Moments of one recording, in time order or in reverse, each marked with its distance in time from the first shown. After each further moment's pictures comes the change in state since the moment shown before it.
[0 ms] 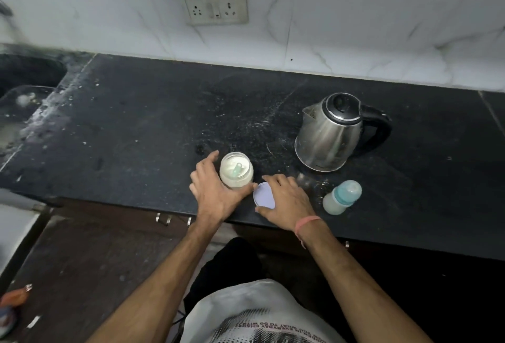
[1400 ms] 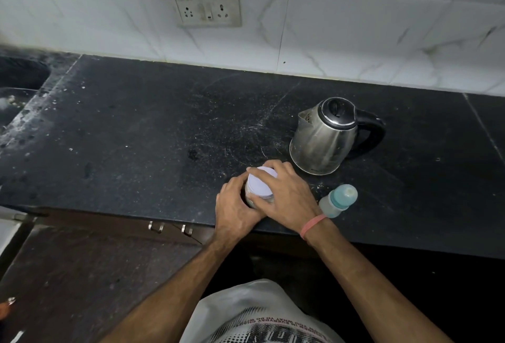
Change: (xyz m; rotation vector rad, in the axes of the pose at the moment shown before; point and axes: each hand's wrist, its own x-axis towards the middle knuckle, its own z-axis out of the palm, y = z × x) left_hand -0.023 0.000 0.046 -0.148 -0.165 0.234; right_hand -0.001 -0.004 -0.036 -0.001 0.270 -0.213
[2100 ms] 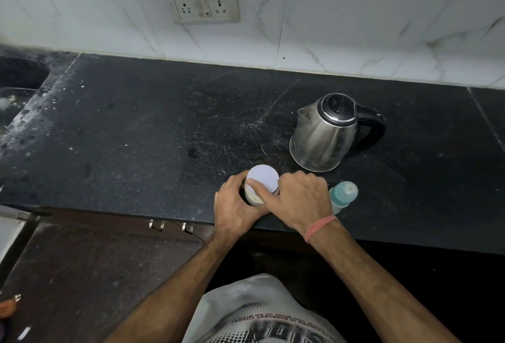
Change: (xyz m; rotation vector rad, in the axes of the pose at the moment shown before) left_hand 0.000 -0.001 0.000 0.004 0.033 -0.009; right_hand -0.006 -0.029 -0.040 -0.335 -0.082 0.357
